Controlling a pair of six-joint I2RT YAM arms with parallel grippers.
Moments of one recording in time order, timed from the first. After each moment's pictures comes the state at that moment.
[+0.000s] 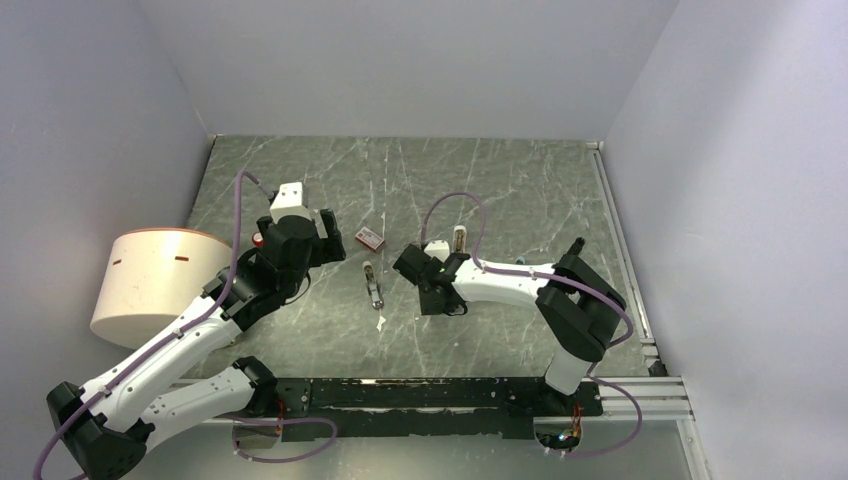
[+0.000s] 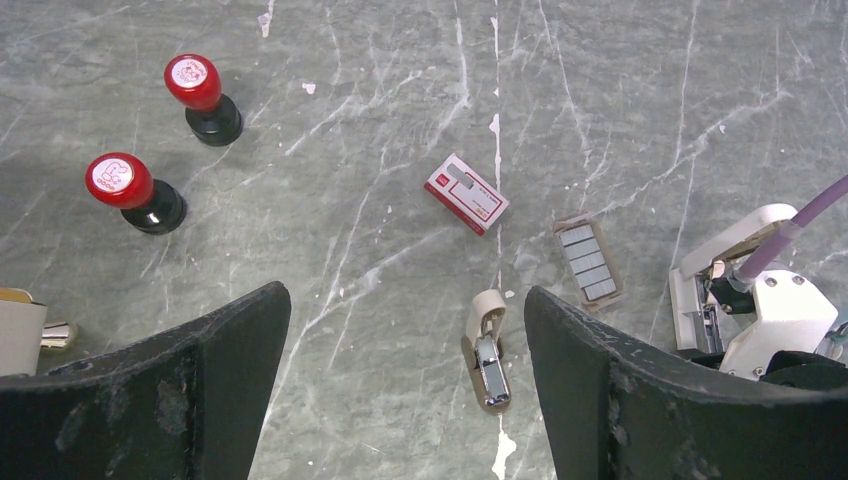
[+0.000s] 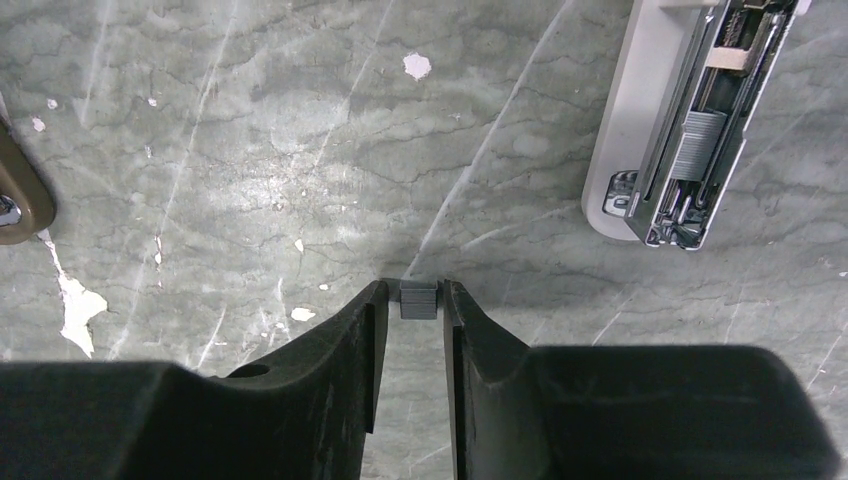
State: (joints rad) left arm -0.72 0.89 0.86 -0.48 -0.60 -0.53; right arm 0.96 1.71 1.00 -0.57 0.29 0.78
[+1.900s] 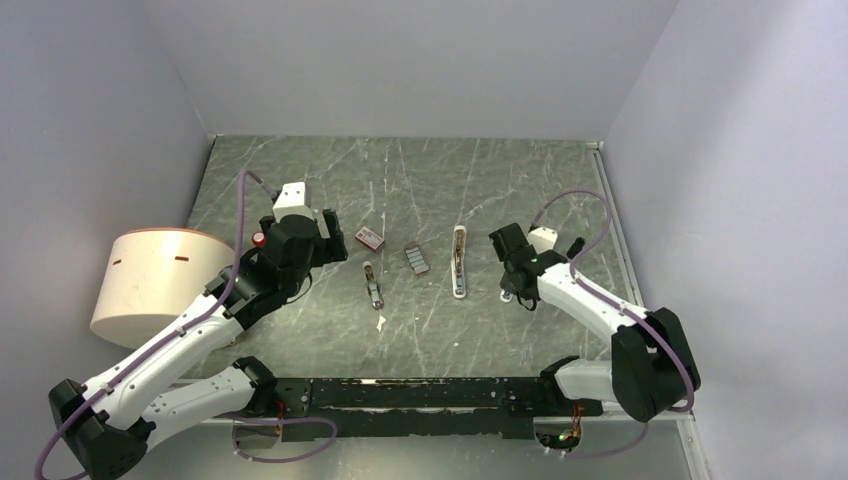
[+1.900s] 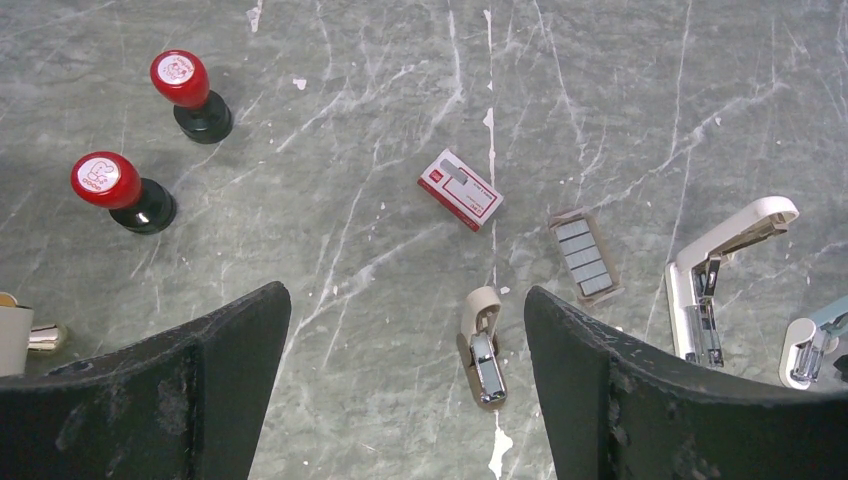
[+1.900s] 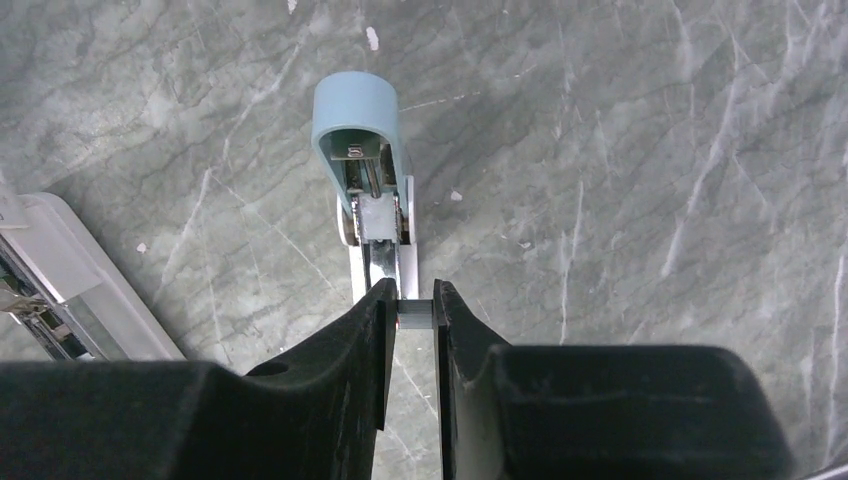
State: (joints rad) left arm -0.72 0.90 0.86 -0.48 -0.59 -0.53; right arm 0.46 1.27 0.70 -0.61 0.48 0.80
